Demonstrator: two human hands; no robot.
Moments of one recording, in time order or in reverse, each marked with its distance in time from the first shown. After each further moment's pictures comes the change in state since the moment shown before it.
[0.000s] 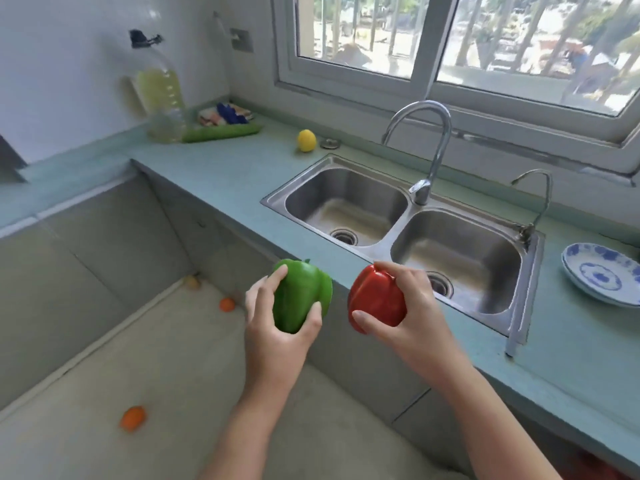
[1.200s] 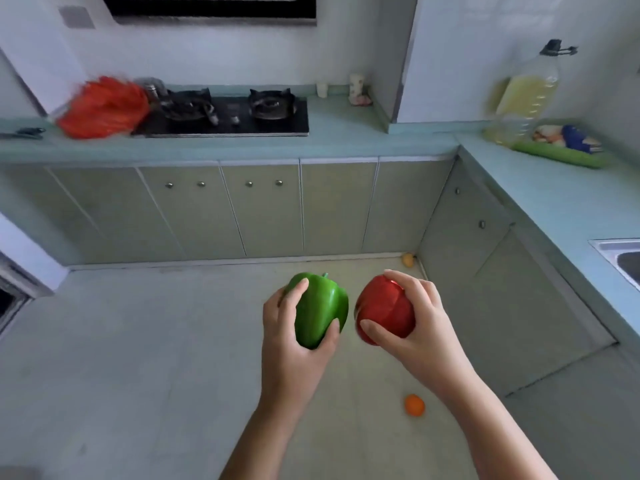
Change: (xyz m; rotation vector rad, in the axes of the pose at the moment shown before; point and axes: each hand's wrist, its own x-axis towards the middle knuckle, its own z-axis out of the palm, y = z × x) left_hand -0.176 -0.052 -0.391 0.421 0.695 -0.175; right_hand -0.141 -0.247 0.309 0.196 -0.686 -0.377
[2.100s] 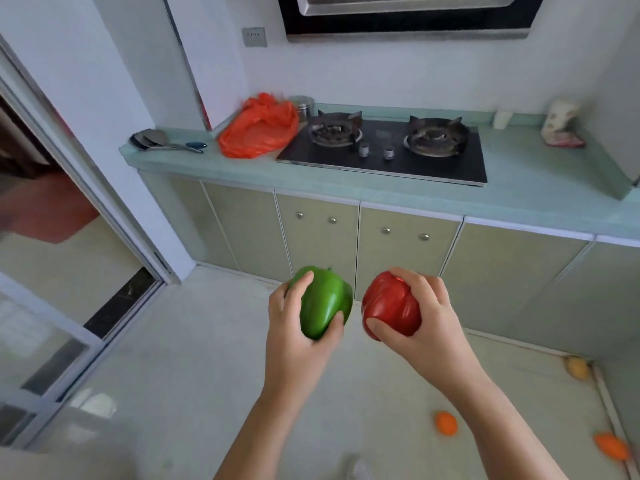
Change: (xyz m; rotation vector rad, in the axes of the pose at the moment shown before) left_hand 0.285 -0.199 -0.145 0.190 0.272 -0.129; right_hand 0.311 -0.090 0.271 0.091 -0.275 -0.275
